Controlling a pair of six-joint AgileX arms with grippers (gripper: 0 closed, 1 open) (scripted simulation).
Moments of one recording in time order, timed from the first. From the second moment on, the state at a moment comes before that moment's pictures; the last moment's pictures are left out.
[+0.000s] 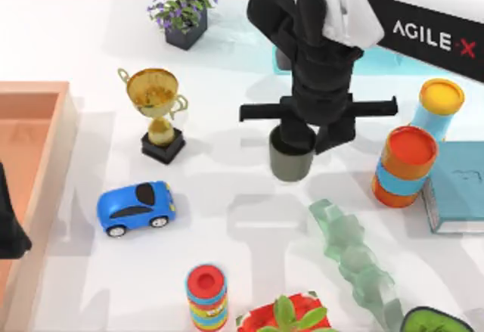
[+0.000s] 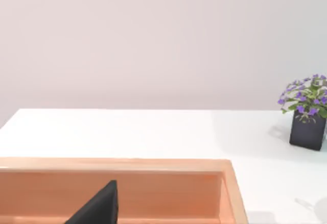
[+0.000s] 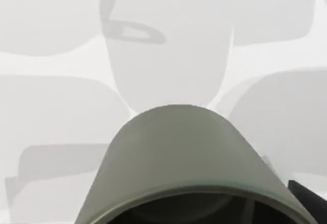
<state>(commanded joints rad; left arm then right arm) 0.00 0.00 0.00 0.00 0.00 0.00 0.61 2.21 1.86 -1.17 0.09 0.63</state>
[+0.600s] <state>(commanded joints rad) 0.00 0.00 0.00 0.00 0.00 0.00 0.61 2.21 1.86 -1.17 0.09 0.63</state>
